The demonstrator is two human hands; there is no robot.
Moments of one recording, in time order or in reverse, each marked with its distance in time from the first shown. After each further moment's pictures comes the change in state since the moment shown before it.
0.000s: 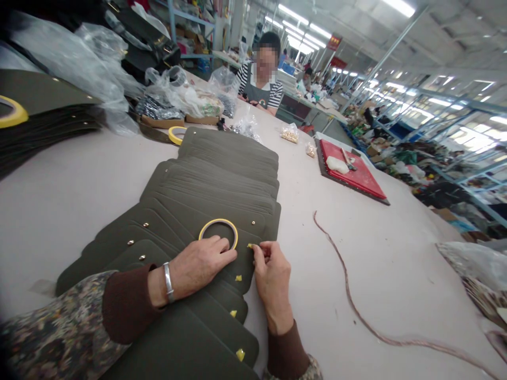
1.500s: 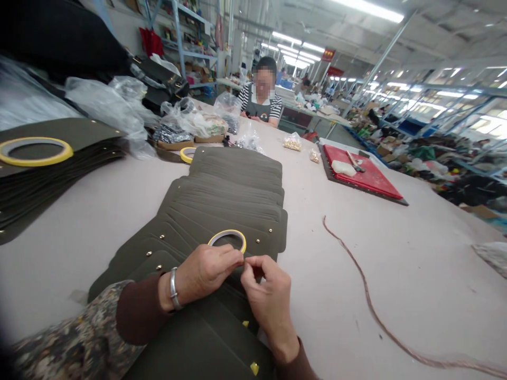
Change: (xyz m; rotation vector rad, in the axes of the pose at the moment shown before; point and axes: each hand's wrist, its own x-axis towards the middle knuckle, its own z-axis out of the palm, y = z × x) left_hand -0.003 -0.006 -0.008 -0.195 0.289 0.043; right_hand -0.018 -0.038 -0.001 0.213 -0.002 -0.214
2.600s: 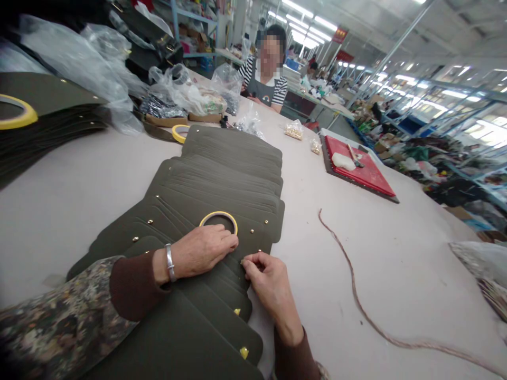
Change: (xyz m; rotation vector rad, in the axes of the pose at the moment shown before) left_hand 0.010 -0.016 0.002 0.110 -0.282 0.005; right_hand 0.006 0.028 -0.017 0.100 -0.426 0.575
